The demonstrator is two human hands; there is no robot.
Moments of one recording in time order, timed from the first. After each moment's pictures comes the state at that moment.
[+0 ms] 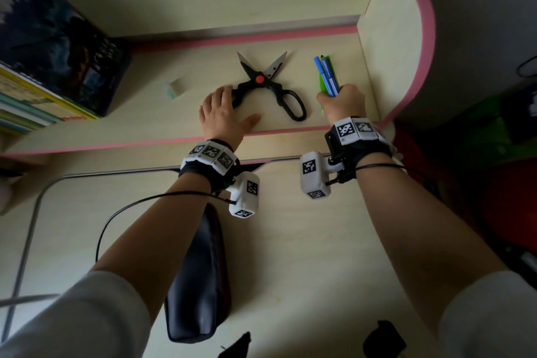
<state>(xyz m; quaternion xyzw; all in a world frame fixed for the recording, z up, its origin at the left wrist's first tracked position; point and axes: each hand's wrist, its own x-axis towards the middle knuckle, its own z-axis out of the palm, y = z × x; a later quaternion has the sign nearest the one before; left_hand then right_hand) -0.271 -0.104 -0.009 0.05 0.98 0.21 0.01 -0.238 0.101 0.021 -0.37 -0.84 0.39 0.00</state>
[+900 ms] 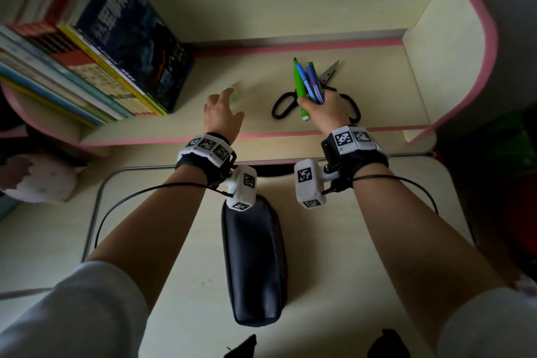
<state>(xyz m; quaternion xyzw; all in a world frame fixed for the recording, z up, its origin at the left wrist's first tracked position) -0.289 -0.220 0.026 0.00 0.96 0.29 0.04 -0.249 -0.025 0.041 -0.24 -0.85 0.47 0.00</state>
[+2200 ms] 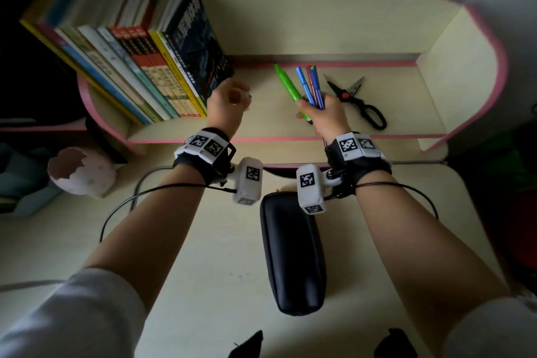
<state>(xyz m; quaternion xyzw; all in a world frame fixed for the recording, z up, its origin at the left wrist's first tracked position) -0.283 -0.297 0.078 0.03 0.83 0.56 -0.02 -0.236 -0.115 0.076 -0.17 -0.81 0.57 0.05</state>
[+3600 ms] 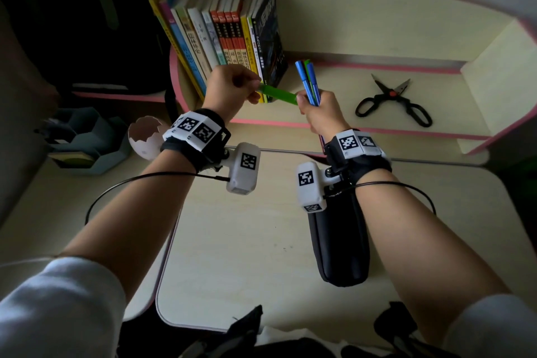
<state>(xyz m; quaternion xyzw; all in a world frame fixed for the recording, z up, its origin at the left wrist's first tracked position) -0.226 -0.413 0.141 0.06 0.84 0.54 -0.04 -0.205 -0.236 0.104 -0.09 -0.83 0.55 0.01</state>
